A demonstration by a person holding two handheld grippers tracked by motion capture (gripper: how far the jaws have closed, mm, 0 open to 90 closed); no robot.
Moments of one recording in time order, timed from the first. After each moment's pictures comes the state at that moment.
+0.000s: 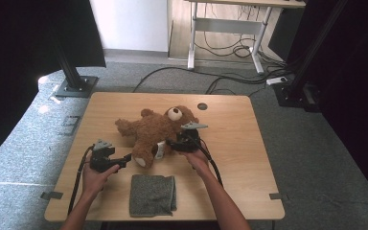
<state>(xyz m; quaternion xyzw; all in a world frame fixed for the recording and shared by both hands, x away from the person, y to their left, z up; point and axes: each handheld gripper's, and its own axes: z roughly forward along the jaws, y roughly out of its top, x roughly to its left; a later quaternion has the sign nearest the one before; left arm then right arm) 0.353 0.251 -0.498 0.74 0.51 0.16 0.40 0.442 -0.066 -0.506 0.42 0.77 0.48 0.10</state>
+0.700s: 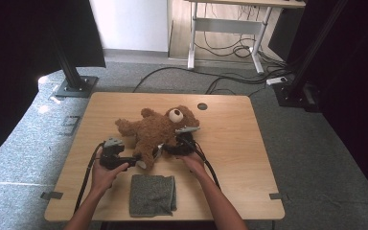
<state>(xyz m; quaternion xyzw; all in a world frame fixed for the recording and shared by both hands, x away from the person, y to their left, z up) 0.364 0.216 -0.492 0.76 0.49 0.15 0.40 0.449 -0.052 -0.534 0.43 0.79 0.43 0.08</state>
